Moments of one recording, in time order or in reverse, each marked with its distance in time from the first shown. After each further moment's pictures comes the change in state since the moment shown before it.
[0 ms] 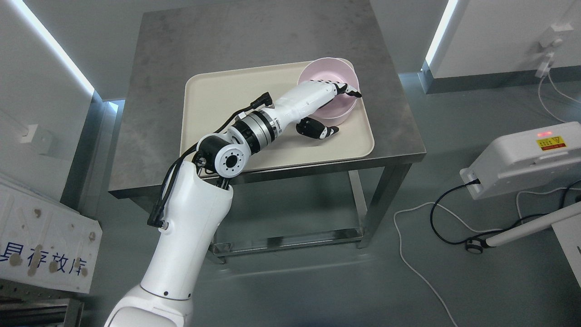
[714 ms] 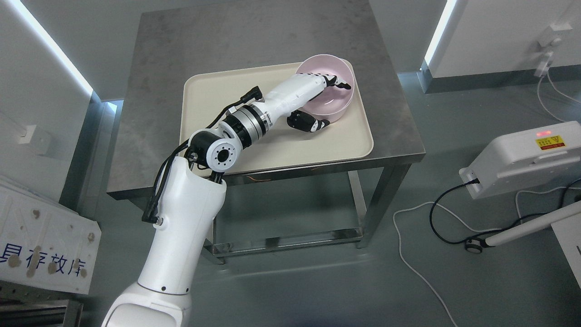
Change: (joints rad) left arm -0.009 0.000 0.056 0.023 -0.005 -0.029 -0.005; right arm 0.000 0.000 0.000 0.000 0.000 0.000 0.000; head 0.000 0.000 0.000
